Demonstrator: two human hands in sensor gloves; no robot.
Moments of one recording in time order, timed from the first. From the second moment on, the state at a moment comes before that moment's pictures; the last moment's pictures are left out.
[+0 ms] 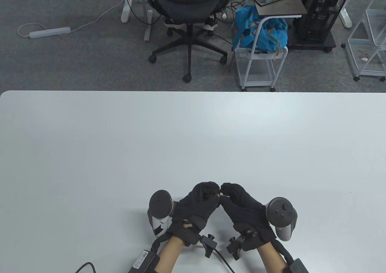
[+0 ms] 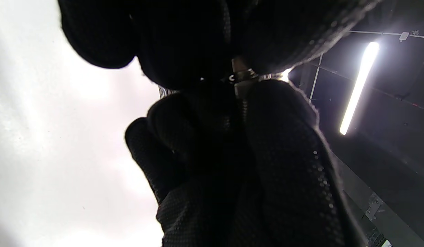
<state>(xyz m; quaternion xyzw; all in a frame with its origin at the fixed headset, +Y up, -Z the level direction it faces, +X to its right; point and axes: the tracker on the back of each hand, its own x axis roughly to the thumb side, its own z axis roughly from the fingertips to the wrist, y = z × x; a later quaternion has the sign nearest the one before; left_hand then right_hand) -0.075 -0.749 -0.207 -0.07 -0.10 0.69 0.71 0.150 -0.730 -0.195 0.14 -0.03 0.80 0.58</state>
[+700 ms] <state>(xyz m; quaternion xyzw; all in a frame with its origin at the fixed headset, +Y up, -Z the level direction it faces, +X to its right) -0.078 -0.749 -0.207 -0.05 -0.10 0.70 0.71 0.148 -0.736 -0.193 0.10 -0.03 0.80 0.59</state>
